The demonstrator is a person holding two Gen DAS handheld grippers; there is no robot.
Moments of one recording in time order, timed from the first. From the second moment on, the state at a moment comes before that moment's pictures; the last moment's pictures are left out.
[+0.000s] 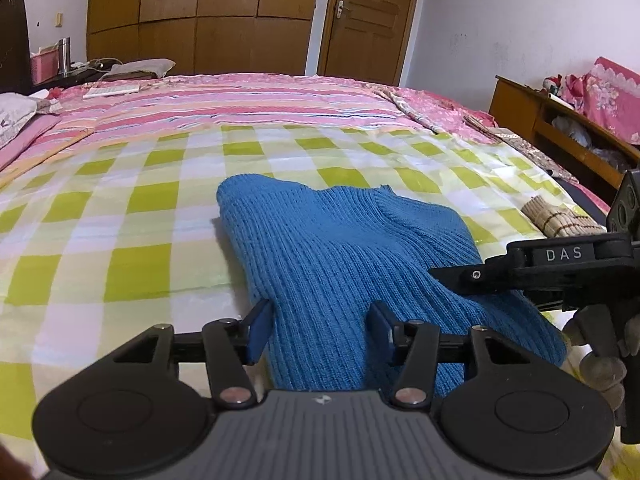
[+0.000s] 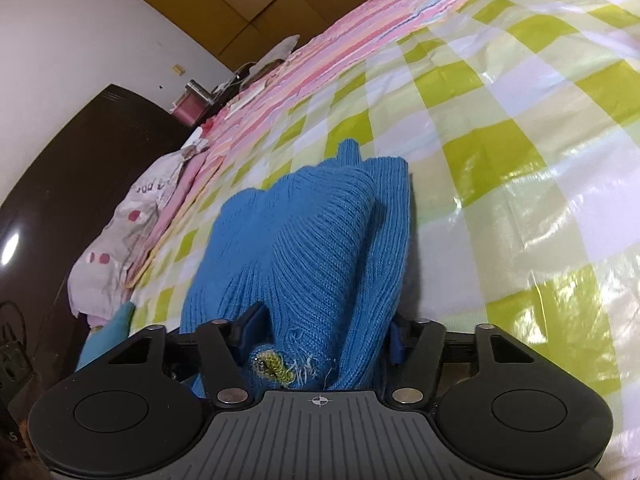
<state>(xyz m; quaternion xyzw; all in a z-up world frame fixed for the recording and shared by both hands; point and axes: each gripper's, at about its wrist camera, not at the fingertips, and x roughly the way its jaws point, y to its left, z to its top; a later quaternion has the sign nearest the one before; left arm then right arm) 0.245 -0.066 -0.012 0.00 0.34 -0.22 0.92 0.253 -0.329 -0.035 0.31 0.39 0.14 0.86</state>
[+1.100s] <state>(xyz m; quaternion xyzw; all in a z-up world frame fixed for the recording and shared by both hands) 0.240 -0.075 -0.006 0.04 0.34 -0.19 0.92 0.253 -0.321 -0.031 0.29 0.40 0.12 0.86</state>
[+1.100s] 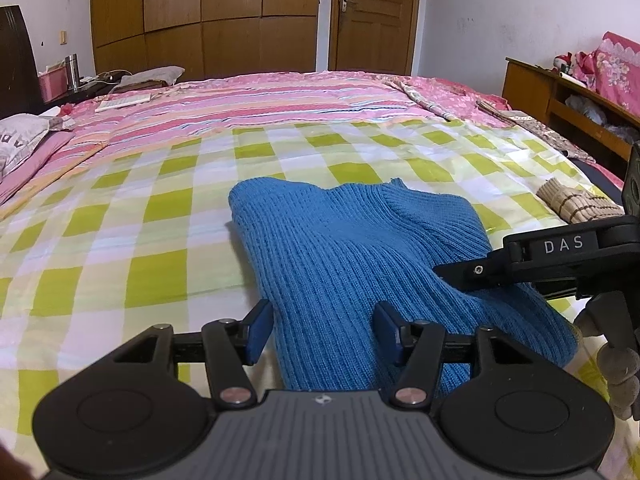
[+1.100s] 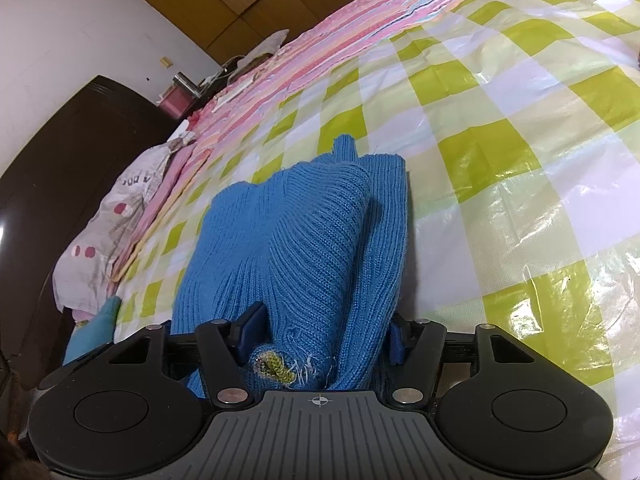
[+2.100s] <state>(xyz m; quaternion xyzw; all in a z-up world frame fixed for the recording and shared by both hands) 0.245 -0.074 -0.006 0.04 0.35 -0.18 0.92 0.262 -0.311 -0.025 0.27 0.40 0.11 0.87</state>
